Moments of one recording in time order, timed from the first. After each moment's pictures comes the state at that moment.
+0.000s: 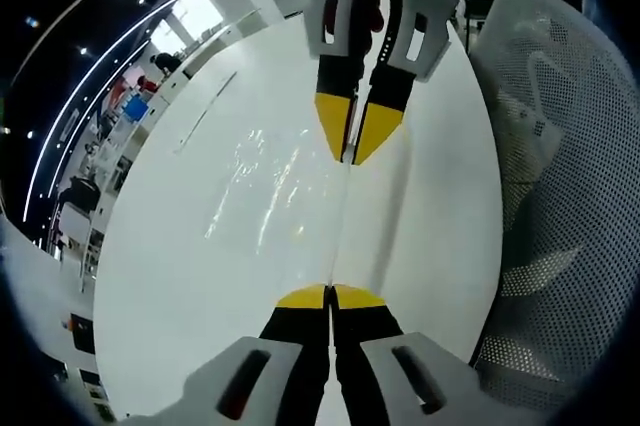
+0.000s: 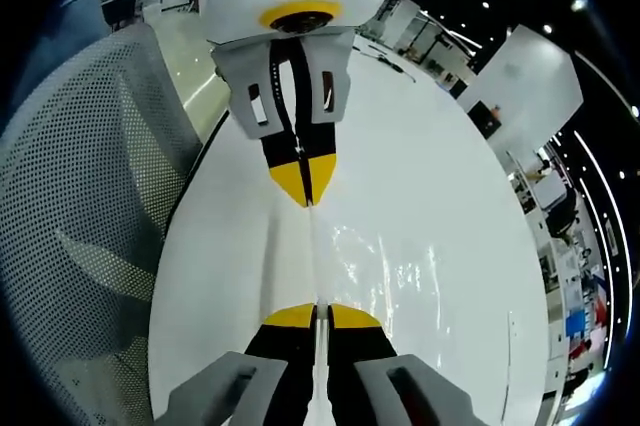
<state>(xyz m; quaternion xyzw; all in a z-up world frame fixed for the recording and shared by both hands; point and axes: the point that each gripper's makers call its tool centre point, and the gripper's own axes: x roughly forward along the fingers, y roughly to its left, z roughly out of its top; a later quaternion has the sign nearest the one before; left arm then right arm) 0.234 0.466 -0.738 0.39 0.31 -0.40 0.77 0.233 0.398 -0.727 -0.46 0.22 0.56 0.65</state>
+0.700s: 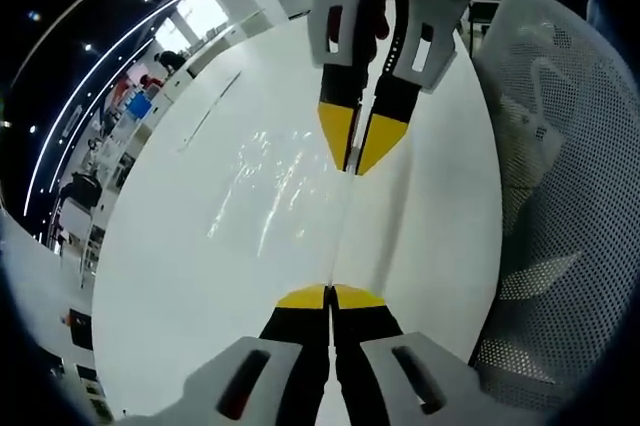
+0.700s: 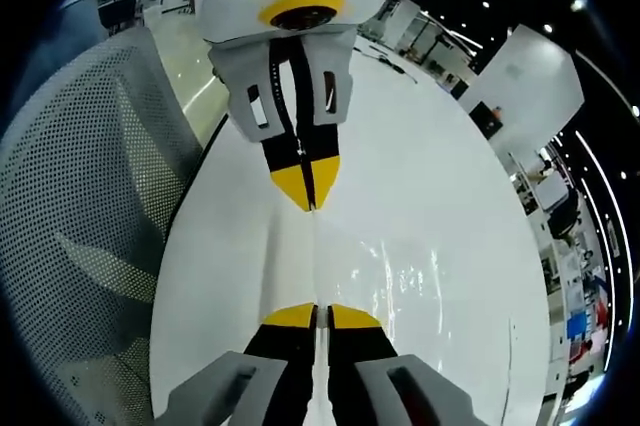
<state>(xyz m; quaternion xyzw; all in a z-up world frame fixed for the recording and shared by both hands) 0.232 0.466 -0.734 0.39 0.31 -0.40 0.77 0.230 0.403 -0.729 -0.46 0.22 0.57 0.65</state>
